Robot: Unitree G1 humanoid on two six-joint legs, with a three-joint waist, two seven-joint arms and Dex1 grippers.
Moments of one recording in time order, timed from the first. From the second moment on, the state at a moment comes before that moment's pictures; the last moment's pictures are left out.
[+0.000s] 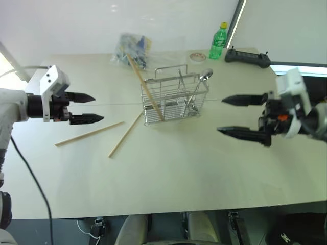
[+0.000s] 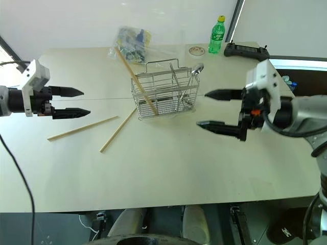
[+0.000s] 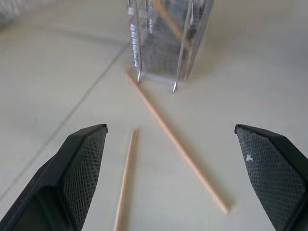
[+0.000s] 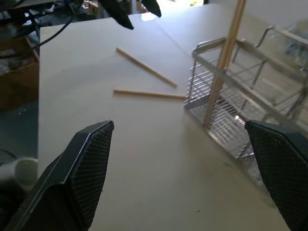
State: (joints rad) left arm -0.67 1.09 -0.05 0.30 -0.41 0.48 -1.35; right arm -0.33 -1.00 -0.32 -0.49 0.85 0.82 1.04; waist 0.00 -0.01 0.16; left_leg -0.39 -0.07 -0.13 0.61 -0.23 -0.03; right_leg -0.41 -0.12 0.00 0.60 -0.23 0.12
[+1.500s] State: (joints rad) left arm -1.23 0.55 -0.37 1.34 0.34 -0.16 -1.20; right arm -0.02 -0.98 -0.49 -0.76 1.12 0.88 0.63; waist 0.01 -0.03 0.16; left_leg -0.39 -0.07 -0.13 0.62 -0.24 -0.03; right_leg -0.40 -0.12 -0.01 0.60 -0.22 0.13
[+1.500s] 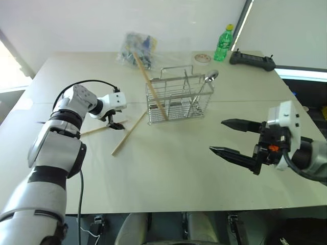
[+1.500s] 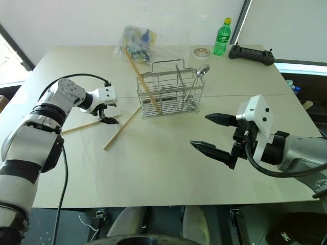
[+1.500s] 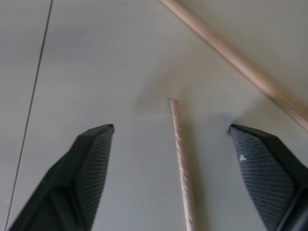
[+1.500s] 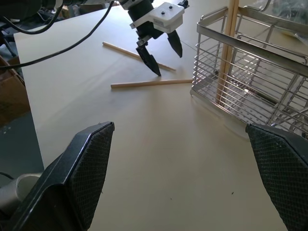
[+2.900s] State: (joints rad) left arm -1.47 0.44 0.40 0.70 -0.43 0.35 -0.60; right arm -0.02 -0.98 -0.39 -0.73 1.07 0.83 0.69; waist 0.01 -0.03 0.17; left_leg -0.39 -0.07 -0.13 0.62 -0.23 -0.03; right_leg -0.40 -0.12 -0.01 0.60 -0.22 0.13
